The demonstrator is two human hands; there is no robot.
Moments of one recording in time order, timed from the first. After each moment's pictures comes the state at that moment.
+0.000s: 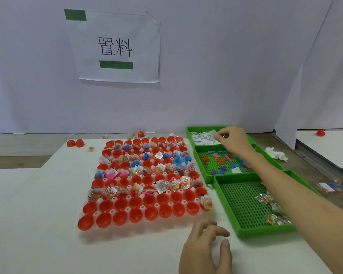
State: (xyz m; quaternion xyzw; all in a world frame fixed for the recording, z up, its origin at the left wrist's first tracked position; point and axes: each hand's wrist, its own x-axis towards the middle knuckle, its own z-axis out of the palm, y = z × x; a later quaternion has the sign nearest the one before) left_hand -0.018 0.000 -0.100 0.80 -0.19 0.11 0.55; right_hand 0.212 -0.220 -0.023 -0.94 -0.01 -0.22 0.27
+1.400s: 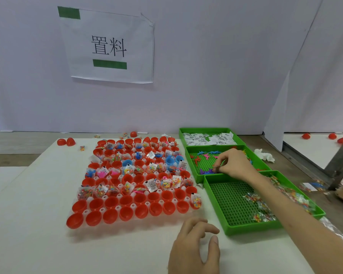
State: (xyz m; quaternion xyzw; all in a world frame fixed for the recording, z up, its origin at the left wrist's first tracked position) left_hand -0.023 -0.001 -0.091 0.80 -0.17 0.10 0.56; right_hand 0.146 -0.221 -0.039 -0.96 0.05 -0.06 0.25
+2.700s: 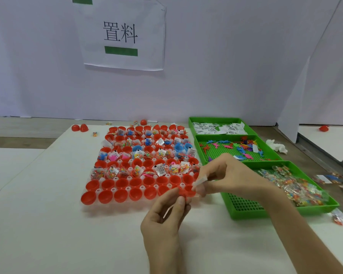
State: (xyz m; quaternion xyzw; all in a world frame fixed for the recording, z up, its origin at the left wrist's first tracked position) left_hand -0.011 0.028 -0.078 0.43 0.11 0.08 0.89; right_hand 0.047 -0.137 -0.005 -0.80 -0.27 0.11 0.52
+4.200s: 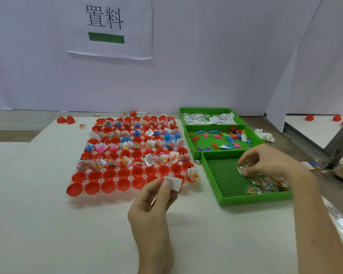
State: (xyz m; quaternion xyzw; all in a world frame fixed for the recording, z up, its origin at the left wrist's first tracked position) left_hand -0.018 0.024 -0.070 0.48 0.10 0.12 0.86; right_hand 0.051 -0.255 -0.015 -0.96 0.08 0.08 0.26
